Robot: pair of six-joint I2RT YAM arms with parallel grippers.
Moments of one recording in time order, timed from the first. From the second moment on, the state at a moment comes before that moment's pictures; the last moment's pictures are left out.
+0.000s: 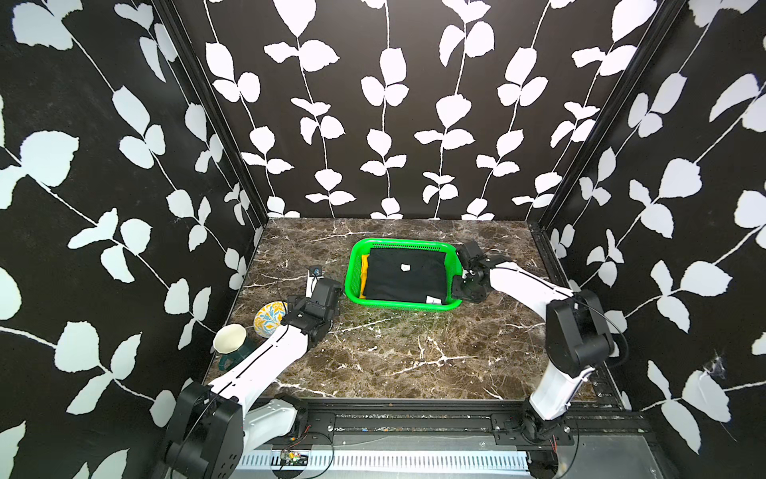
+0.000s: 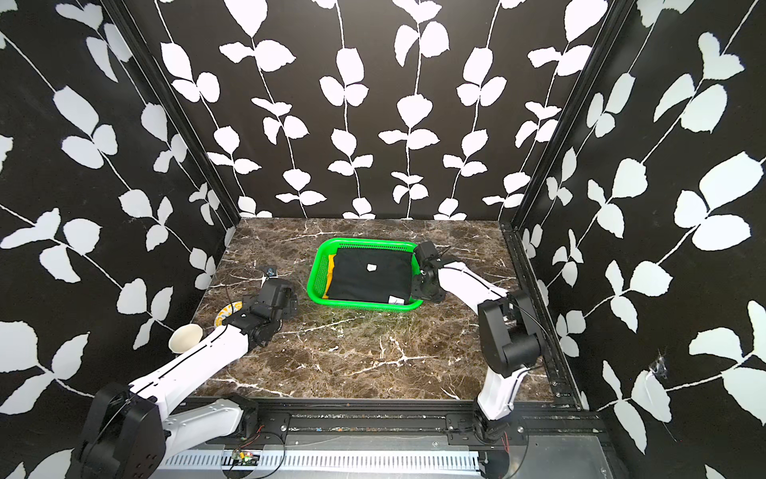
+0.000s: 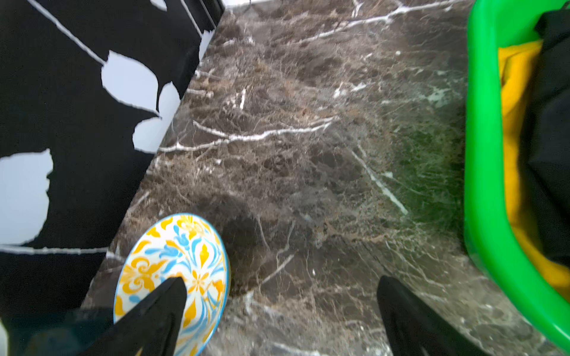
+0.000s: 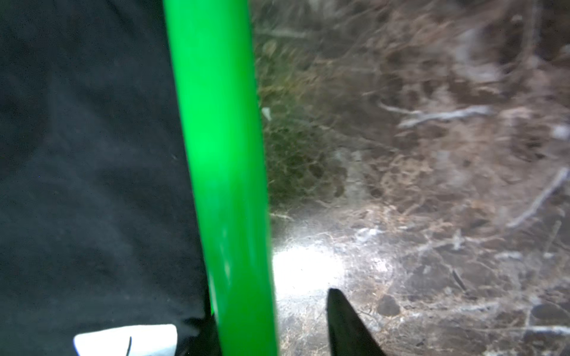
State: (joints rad) left arm -0.42 1.13 0.63 -0.29 -0.63 -0.22; right arm 0.39 1.72 1.23 -0.72 0.00 0.54
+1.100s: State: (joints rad) left arm -0.24 1.41 0.34 0.75 -0.29 0.29; right arm 0.17 1.31 0.22 0.68 0.32 -0.18
